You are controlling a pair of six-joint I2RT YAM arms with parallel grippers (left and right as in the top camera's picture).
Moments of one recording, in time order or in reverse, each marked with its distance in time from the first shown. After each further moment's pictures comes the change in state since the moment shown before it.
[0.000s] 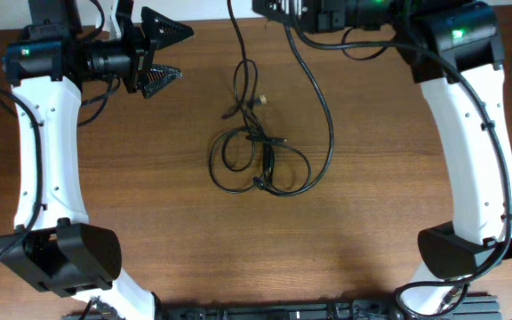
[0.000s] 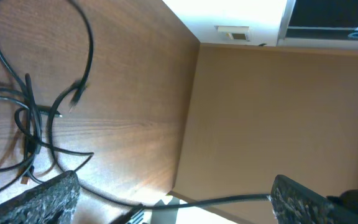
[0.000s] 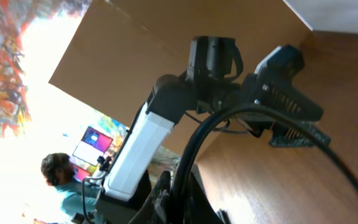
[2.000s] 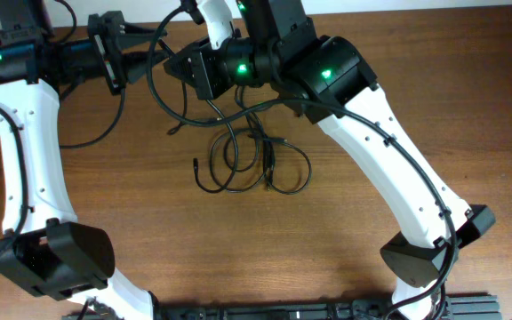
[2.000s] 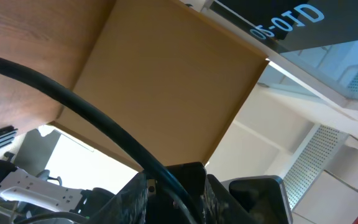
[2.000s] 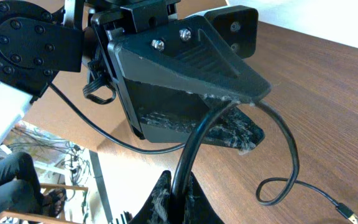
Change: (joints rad) left arm 0.097 0.000 0.000 -0.002 0.433 -0.449; right arm 0.388 0.092 -0.013 -0.148 0.652 -0.365
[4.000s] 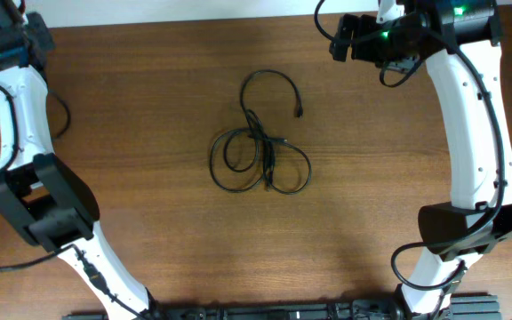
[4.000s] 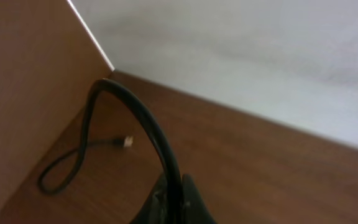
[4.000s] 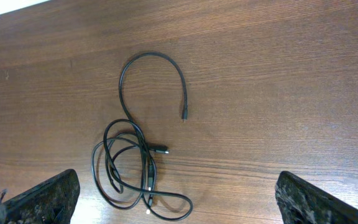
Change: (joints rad) left arm 0.144 0.355 0.084 0.692 -1.684 1.158; right arm -0.516 0.005 -0.002 -0.563 0.401 -0.011
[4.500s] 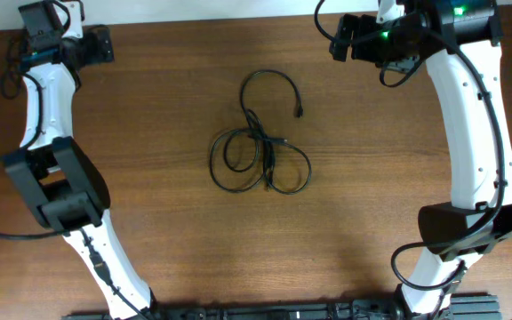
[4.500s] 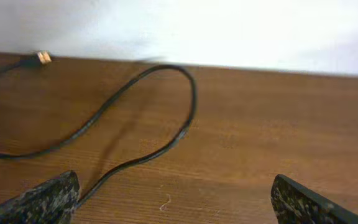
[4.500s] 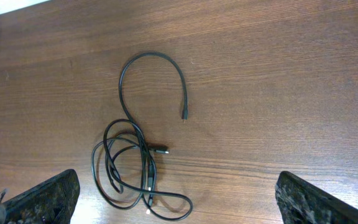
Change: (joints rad) left arm -0.077 0.106 0.000 -0.080 0.316 0.066; right arm 0.000 0.000 0.000 0.000 0.000 0.000
